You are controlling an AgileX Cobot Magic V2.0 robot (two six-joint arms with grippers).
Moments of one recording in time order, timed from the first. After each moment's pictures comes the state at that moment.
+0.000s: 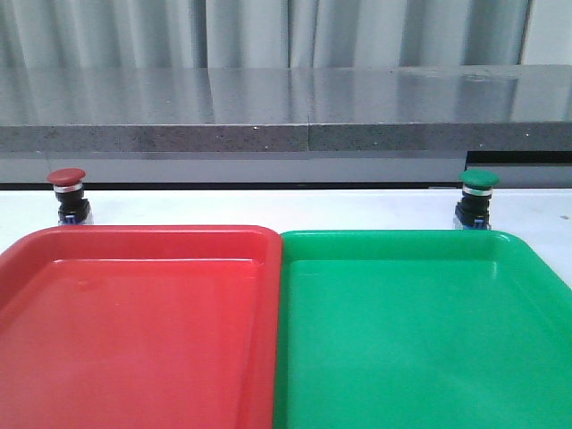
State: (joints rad) left arm -0.01 0.00 0.00 -0.09 0.05 0.00; right arm -0.11 -0.01 0.03 -0.02 -0.05 0.11
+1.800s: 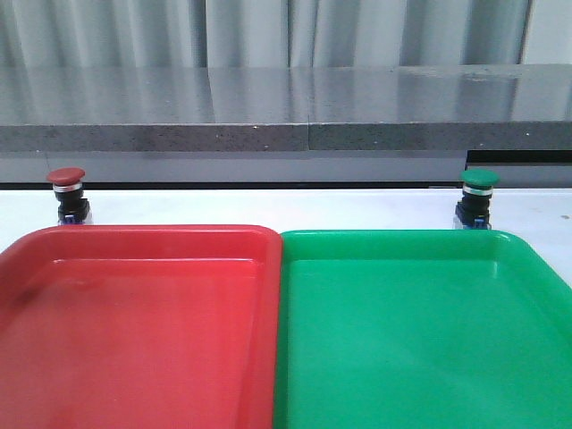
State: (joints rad) left arm -0.06 1.46 -1.21 -0.13 0.67 0.00; right arm -0.11 -0.01 0.03 -0.02 -0.05 0.11
